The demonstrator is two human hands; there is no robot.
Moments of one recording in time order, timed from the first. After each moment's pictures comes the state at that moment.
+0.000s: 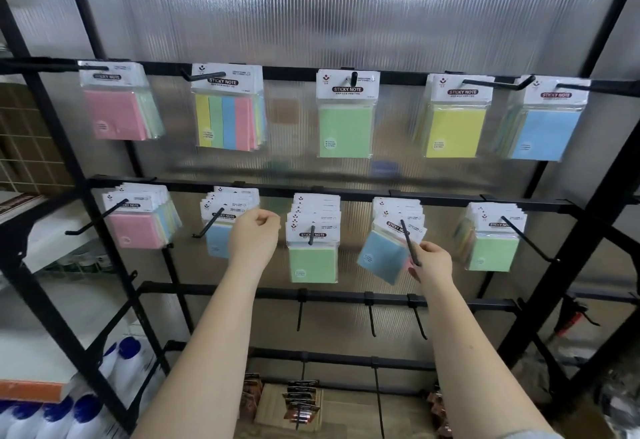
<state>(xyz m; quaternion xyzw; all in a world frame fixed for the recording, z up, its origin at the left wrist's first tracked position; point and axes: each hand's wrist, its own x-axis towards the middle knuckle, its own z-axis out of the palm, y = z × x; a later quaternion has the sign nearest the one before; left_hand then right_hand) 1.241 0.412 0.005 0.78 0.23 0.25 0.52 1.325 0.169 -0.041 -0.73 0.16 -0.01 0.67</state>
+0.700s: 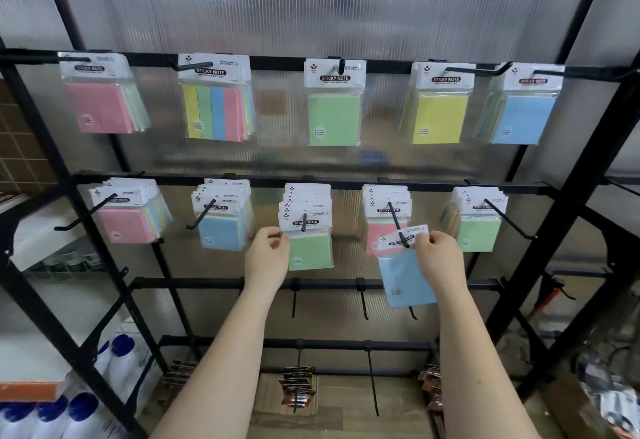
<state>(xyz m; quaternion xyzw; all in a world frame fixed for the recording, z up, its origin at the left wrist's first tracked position) 1.233 0.386 -0.044 0.79 0.22 0.20 0.53 1.270 0.152 -0.014 -0.86 0.08 -0.09 0.49</state>
